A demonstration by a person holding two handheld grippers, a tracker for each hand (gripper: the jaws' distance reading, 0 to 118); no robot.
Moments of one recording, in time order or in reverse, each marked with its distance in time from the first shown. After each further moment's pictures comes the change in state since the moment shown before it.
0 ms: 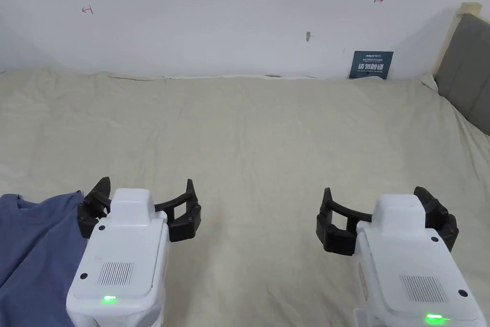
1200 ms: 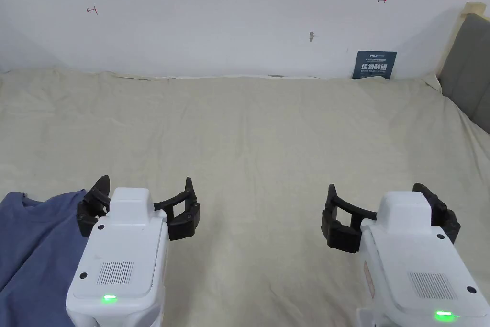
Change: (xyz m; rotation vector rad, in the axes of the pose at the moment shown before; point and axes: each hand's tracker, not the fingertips) left arm -0.006 -0.003 0.005 0.007 0.013 -0.004; right arm 0.001 0.005 0.003 -0.008 0.026 -0.014
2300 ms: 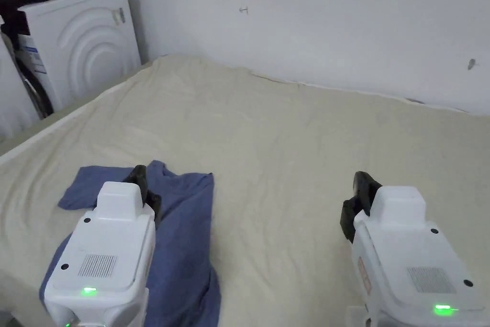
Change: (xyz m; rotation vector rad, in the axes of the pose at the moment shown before) left arm -0.188 0.002 0.054 -0.087 0.394 -0.050; right arm -0.182 0.042 -0.035 0.030 0.463 0.006
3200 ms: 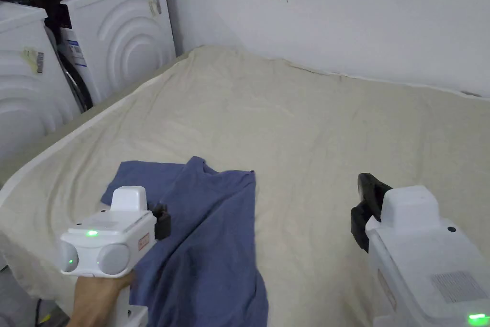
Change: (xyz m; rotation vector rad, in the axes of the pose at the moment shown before) left arm -0.063 -0.059 -0.111 -0.592 -0.134 0.116; right arm -0.043 -0.003 -0.025 -0.040 0.134 0.109
